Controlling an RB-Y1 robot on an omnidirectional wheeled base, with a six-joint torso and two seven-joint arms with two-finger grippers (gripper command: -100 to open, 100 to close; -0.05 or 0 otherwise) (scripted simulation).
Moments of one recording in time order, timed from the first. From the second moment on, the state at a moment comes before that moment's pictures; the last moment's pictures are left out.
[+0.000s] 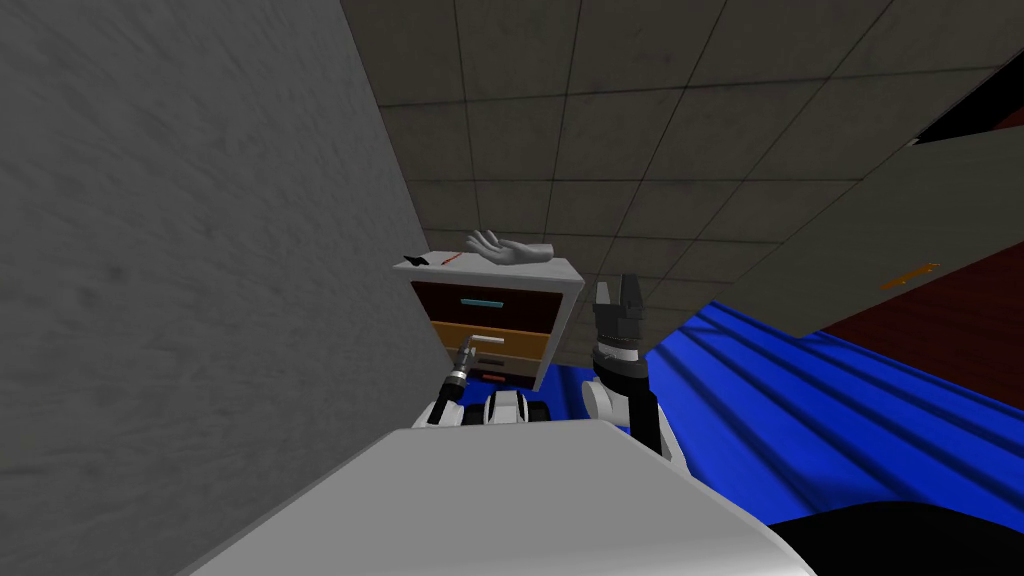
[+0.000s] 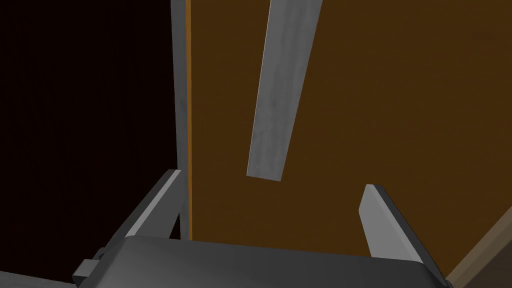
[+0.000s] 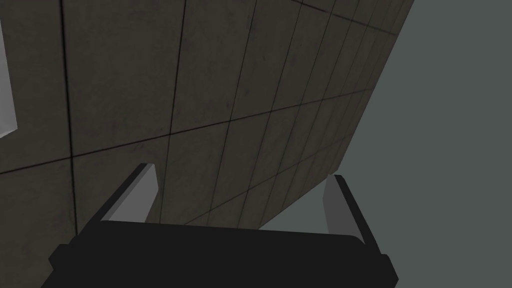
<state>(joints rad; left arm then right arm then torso) 0.12 0.09 -0.20 -1.09 0.09 -0.62 0.09 0.48 0.00 0.03 -2.40 0.07 -0.54 0.14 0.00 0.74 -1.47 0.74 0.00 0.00</state>
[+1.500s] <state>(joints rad) 0.13 0.04 -0.21 -1.14 0.09 -0.57 0.09 0.48 0.00 0.03 -2.40 0.07 -0.54 0.14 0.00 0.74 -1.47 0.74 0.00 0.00</state>
